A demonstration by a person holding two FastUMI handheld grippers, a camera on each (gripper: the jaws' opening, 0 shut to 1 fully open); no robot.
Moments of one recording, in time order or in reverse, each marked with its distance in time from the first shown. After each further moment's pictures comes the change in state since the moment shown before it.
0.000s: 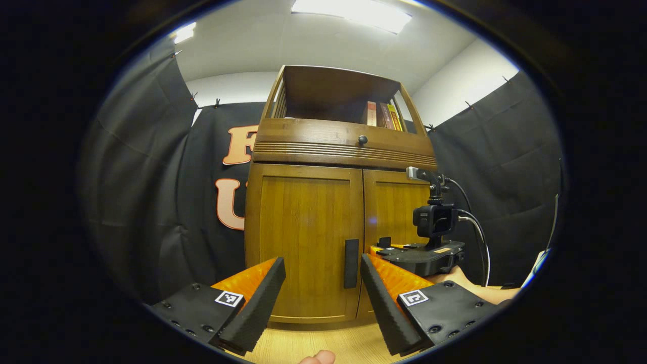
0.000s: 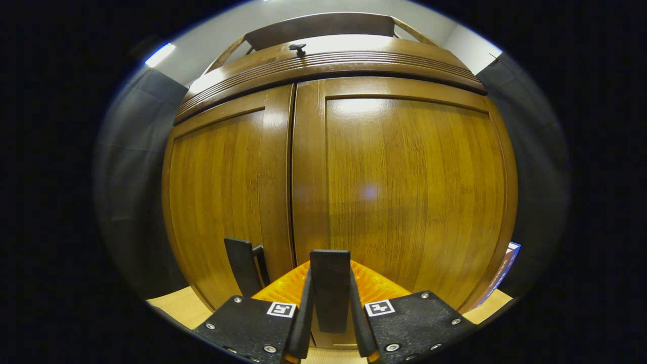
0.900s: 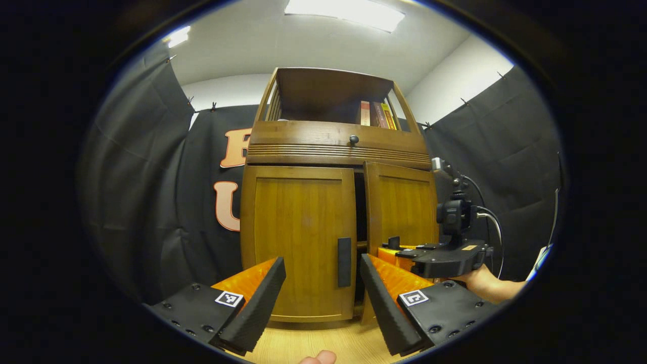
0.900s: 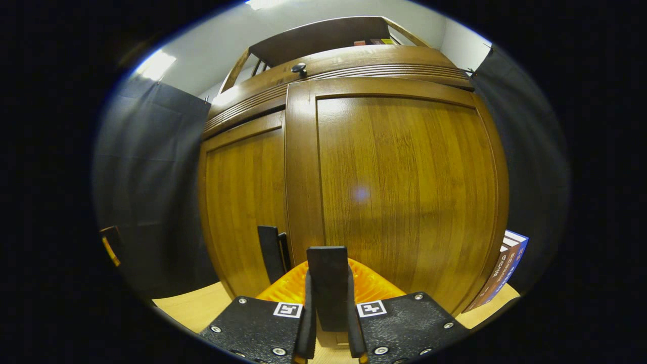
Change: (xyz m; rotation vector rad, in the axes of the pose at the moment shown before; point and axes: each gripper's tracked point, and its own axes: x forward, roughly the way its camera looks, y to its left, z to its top) left arm -0.003 -0.005 -0.002 0.016 -0.001 -0.018; right arm -0.024 0.011 0.027 0.058 -0.010 0.171
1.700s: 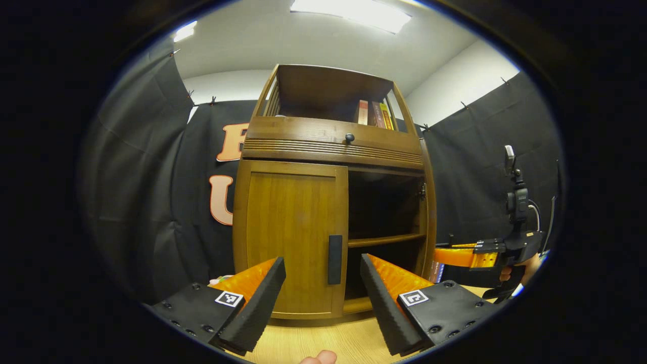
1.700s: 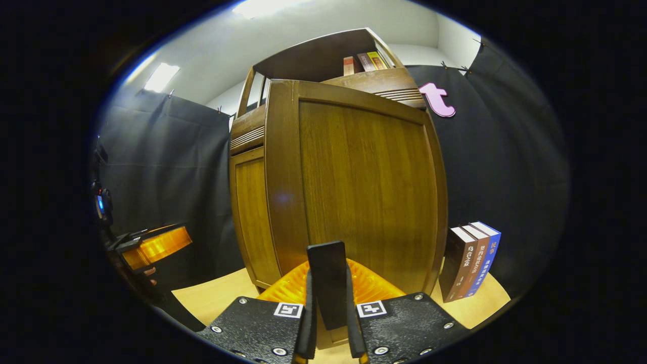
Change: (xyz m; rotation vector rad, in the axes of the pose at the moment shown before) left arm -0.004 -0.016 -0.011 -0.036 0.006 -0.027; right arm -0.090 -0.026 0.015 0.027 0.003 0.068
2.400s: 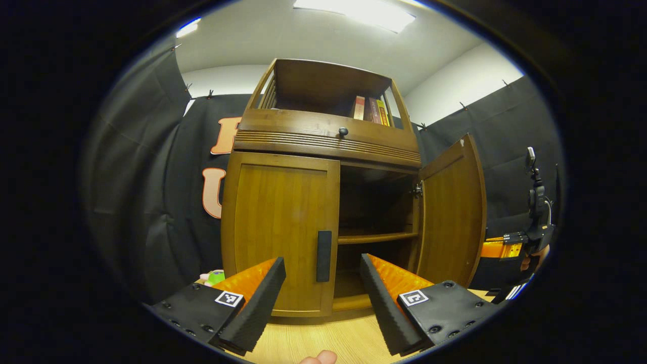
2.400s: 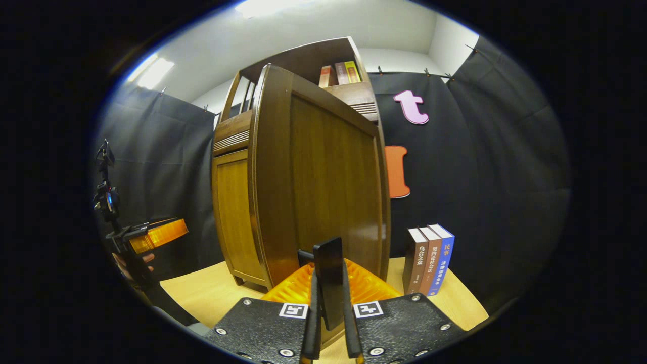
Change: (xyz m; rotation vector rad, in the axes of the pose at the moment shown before) left arm -0.001 -0.008 -0.007 -0.015 0.026 -0.027; right arm -0.047 -0.053 0.009 -0.024 -0.005 -0.120
